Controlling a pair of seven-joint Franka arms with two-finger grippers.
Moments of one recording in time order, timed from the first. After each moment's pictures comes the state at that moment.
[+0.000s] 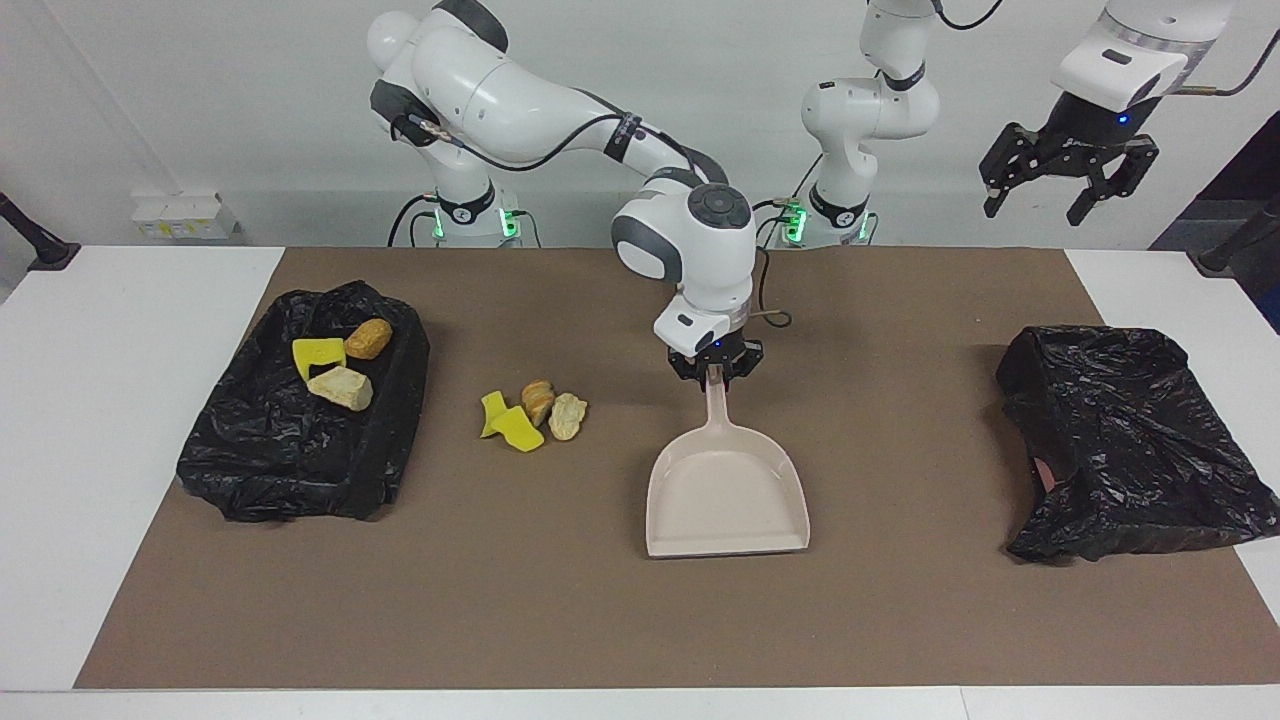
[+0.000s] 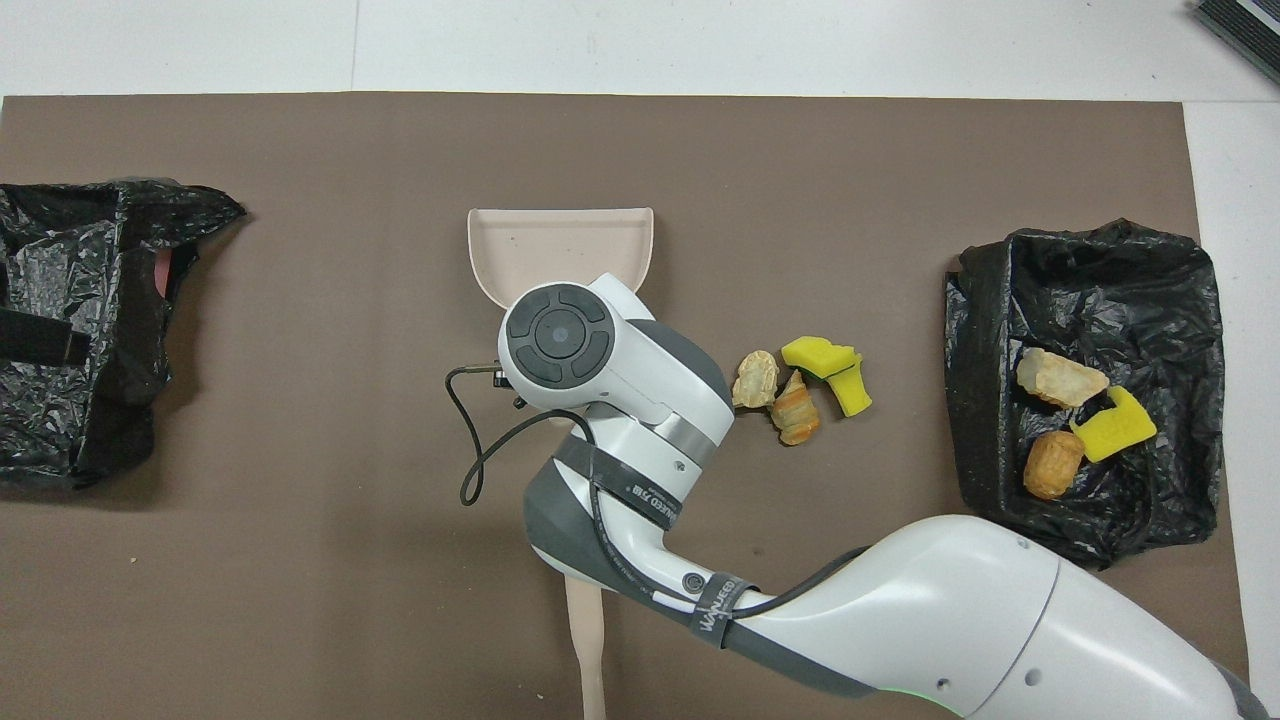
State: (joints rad) left arm -0.06 -0.04 -0.01 -1.40 -0.01 1.41 0.12; right arm 0.12 0.73 0.79 -1.42 -0.52 2.03 0.99
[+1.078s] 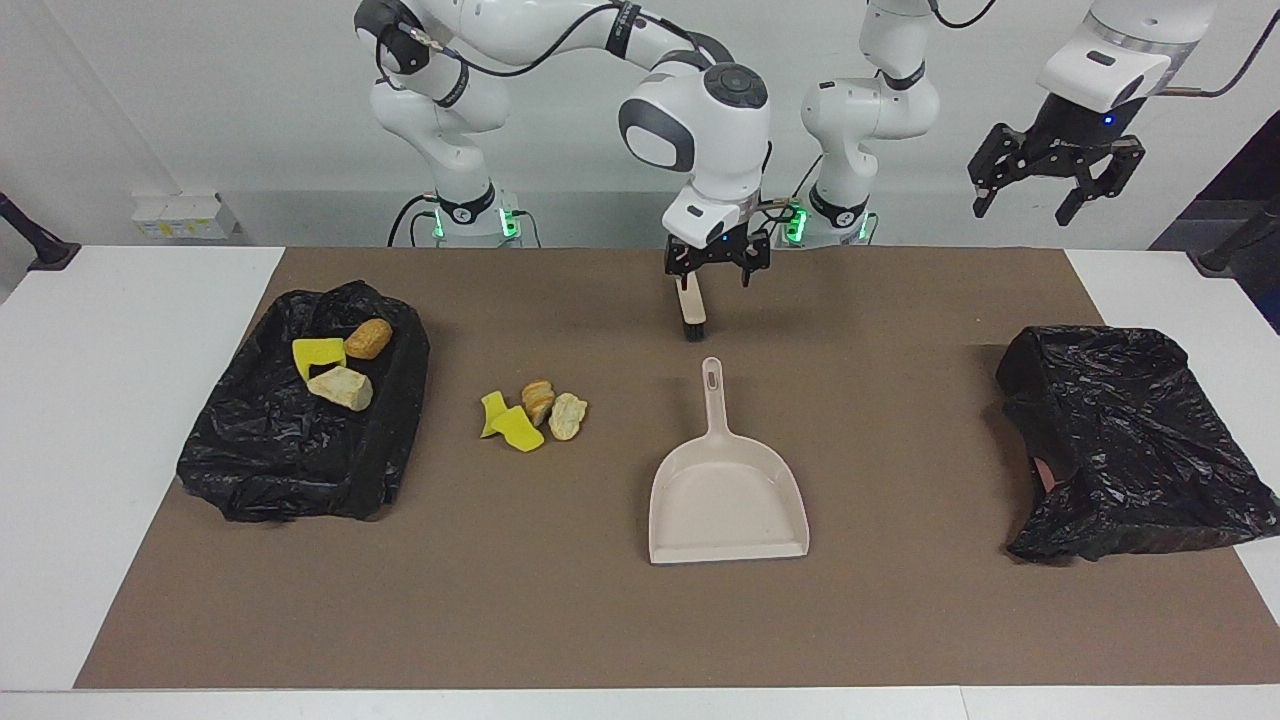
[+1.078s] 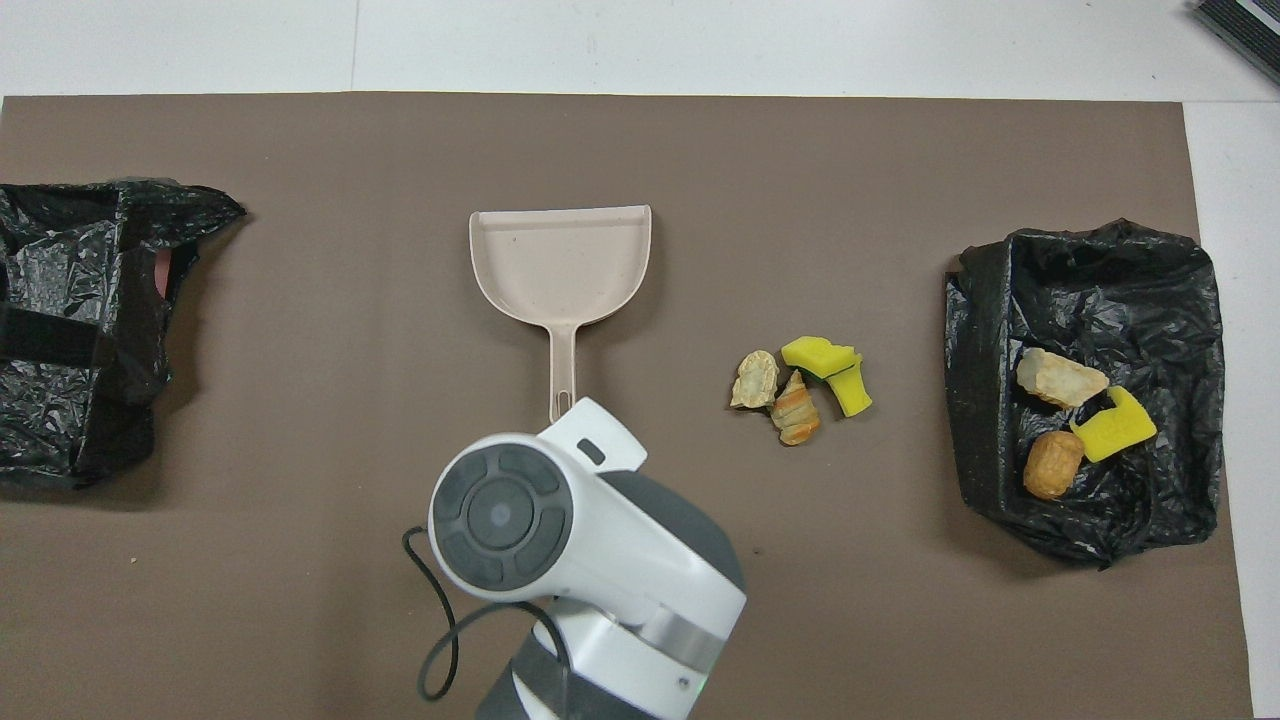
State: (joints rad) left arm -0.07 -0.05 -0.04 -1.45 -0.01 1.46 0.06; right arm 0.05 0.33 0.91 -1.71 -0.19 1.86 0.97
